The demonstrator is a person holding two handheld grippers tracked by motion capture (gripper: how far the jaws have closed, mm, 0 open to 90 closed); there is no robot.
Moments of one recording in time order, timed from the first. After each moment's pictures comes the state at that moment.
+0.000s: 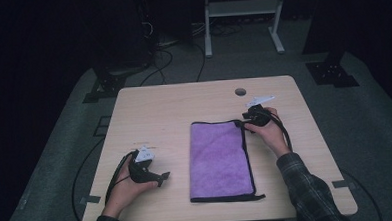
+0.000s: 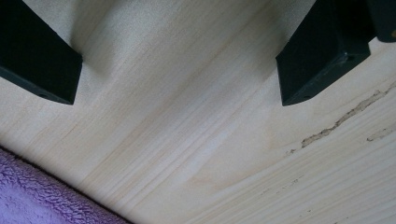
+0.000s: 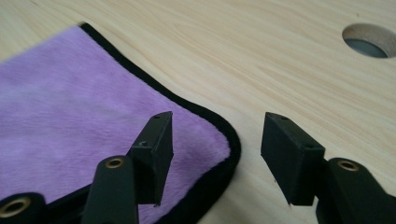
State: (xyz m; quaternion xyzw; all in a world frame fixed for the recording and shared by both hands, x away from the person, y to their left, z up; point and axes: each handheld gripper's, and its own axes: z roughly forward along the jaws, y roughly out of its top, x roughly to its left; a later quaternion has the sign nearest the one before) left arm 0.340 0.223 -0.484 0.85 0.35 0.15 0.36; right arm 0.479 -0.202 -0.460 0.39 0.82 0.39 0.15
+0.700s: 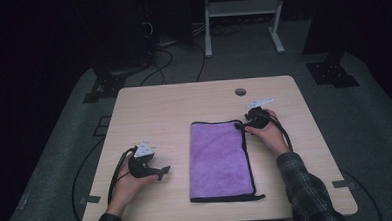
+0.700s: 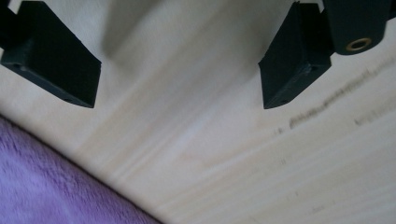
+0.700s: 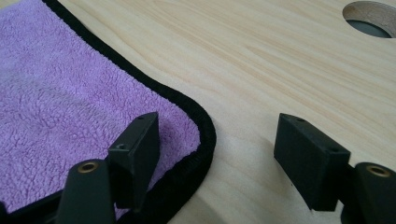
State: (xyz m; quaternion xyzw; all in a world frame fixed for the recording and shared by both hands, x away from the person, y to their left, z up) left arm 0.356 0.220 -0.474 0.84 0.36 0.15 0.37; right arm 0.491 -0.208 -0.483 0.39 0.82 0.39 0.16
